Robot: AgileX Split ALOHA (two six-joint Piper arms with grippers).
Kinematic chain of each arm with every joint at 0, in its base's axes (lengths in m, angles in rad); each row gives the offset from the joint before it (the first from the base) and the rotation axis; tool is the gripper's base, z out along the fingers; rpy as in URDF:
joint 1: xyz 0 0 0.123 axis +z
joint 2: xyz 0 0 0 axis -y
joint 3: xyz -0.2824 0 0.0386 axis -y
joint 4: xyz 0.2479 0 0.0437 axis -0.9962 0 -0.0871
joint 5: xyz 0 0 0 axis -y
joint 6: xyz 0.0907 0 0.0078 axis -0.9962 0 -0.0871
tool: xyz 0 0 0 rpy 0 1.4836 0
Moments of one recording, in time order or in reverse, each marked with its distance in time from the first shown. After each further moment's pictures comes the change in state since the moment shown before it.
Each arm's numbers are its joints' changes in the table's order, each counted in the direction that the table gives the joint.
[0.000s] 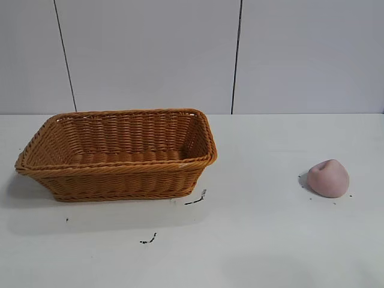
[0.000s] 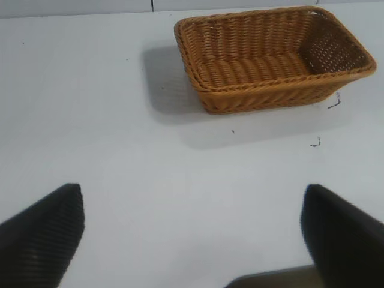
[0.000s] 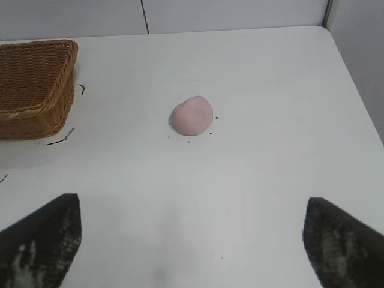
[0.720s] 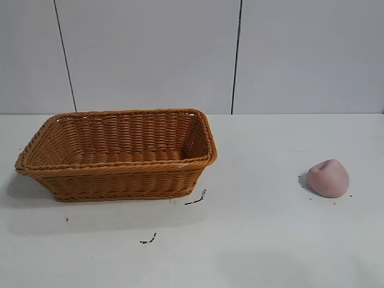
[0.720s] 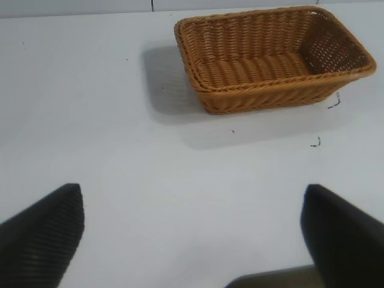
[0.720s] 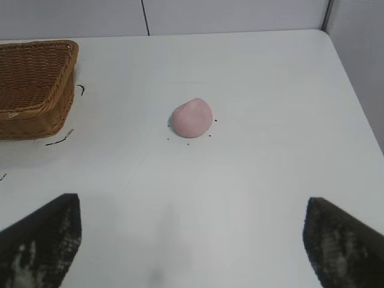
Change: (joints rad) left arm 0.000 0.001 0.000 0.000 0.000 0.000; right arm -0.001 -0.483 0.155 0.000 0.037 0.024
